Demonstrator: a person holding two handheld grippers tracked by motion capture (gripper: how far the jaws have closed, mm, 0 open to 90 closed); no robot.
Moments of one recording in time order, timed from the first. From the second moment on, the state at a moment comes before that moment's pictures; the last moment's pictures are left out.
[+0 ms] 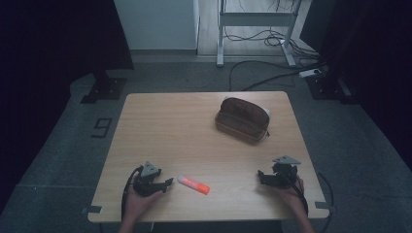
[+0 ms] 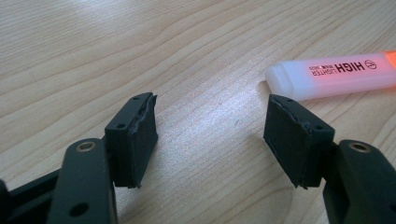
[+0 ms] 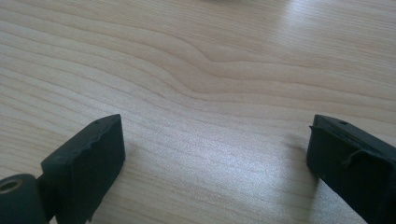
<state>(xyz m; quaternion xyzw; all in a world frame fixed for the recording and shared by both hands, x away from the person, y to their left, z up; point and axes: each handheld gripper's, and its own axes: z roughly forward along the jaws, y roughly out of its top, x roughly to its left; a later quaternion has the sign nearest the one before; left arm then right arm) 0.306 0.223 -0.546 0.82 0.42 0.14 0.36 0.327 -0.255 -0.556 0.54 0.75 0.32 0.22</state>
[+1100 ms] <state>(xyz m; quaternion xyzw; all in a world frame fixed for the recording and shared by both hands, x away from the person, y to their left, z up) 0.305 0.220 -0.546 0.82 0.42 0.15 0.36 0.334 -0.272 -0.532 0.54 0.70 0.41 0.23</state>
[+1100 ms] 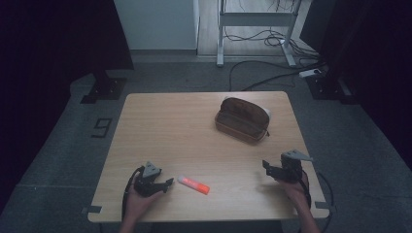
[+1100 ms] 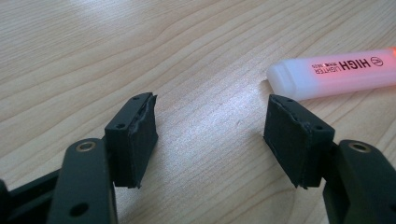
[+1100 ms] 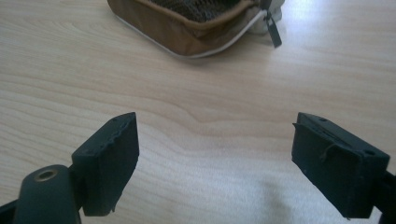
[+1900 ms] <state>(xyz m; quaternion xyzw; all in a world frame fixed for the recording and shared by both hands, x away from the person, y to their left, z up) 0.305 0.221 -0.546 0.82 0.42 0.15 0.36 0.380 -0.273 -0.501 0.53 0.69 0.43 0.24</state>
